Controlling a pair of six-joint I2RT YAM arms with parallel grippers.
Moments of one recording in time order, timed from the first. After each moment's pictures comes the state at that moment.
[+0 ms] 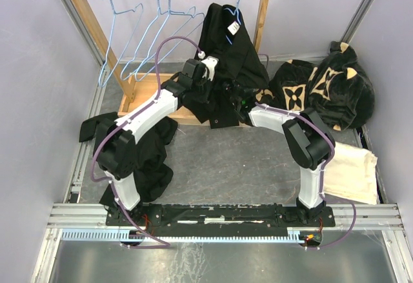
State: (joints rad) left arm -0.59 1.79 1.51 -0.41 0.00 -0.08; right arm 0.61 1.95 1.24 0.78 0.11 0.63
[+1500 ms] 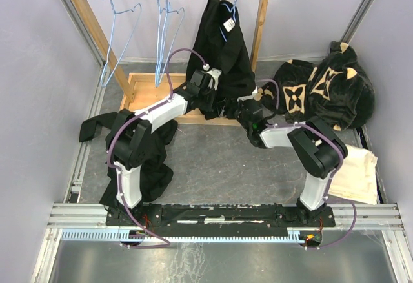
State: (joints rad) left arm -0.58 1.96 1.48 -0.30 0.02 -0.11; right arm 0.59 1.86 0.88 0.79 0.13 0.51
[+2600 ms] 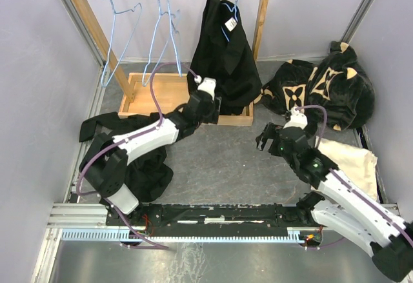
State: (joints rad) left arm -0.71 1.64 1.16 -0.07 -0.32 -0.27; right arm 0.61 0.82 0.56 -0.33 0.34 0.66
